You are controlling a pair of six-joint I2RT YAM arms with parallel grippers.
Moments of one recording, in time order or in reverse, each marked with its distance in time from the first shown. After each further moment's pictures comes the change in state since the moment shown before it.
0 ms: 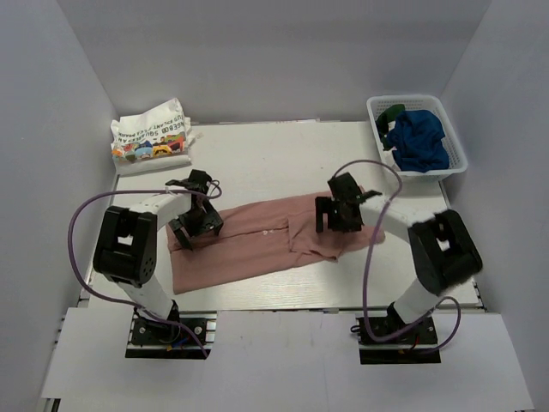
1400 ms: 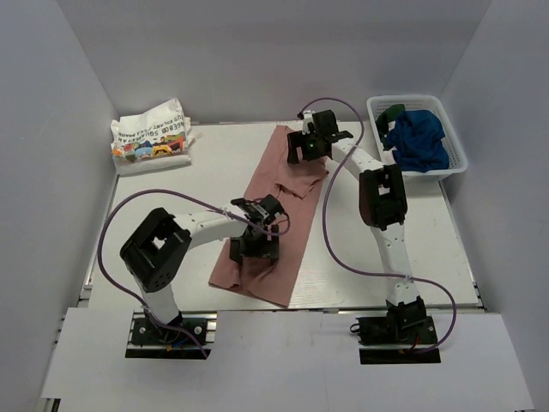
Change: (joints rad) left arm -0.553 0.079 0.090 0.017 0.112 0.057; right arm -0.136 0.904 1.234 0.002 -0.317 -0.377
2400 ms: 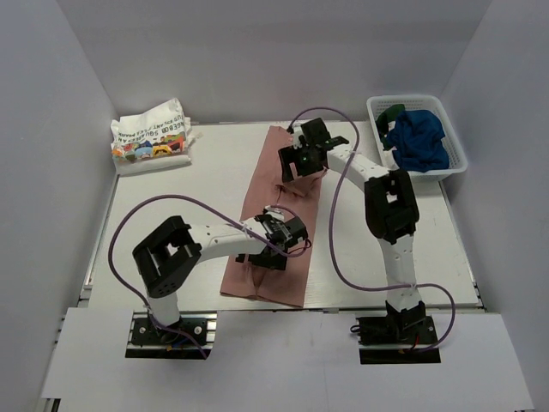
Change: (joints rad) left arm -0.249 0.015 0.083 -0.151 -0.382 -0.110; right arm 0.096 -0.301 -0.302 -0.104 0.038 0.007
